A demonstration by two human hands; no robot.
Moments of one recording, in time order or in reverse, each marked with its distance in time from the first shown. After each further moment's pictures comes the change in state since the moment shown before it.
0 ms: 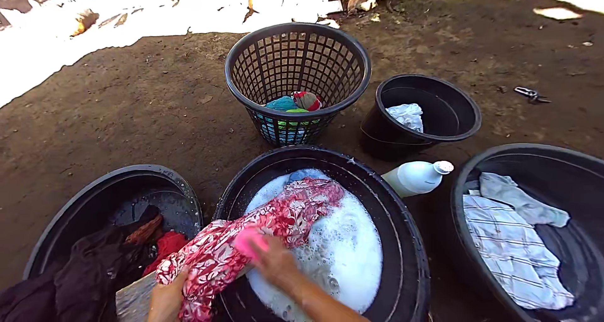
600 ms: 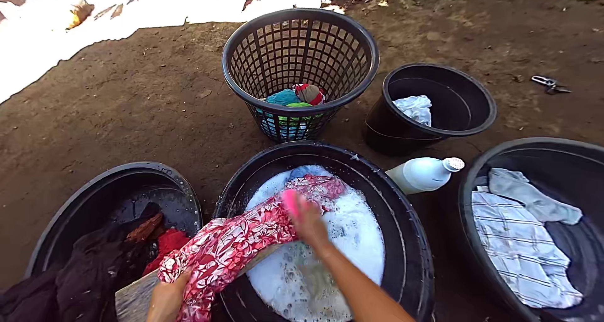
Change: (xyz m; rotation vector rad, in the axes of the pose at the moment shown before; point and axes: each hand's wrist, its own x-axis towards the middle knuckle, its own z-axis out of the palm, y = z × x) left_hand 0.005 -0.002 -0.006 0.177 -0.047 -0.045; right_hand 0.048 0.078 -0.060 -0.100 -0.217 0.565
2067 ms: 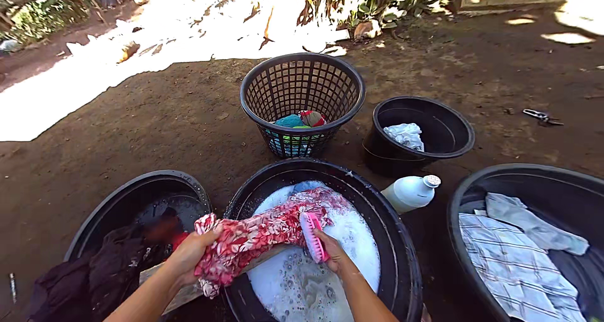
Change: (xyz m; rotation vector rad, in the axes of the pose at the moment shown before) left_hand -0.080 0.129 -0.005 -0.263 -0.545 0.085; right_hand -0.027 0.054 -0.016 1.382 -0.142 0.456
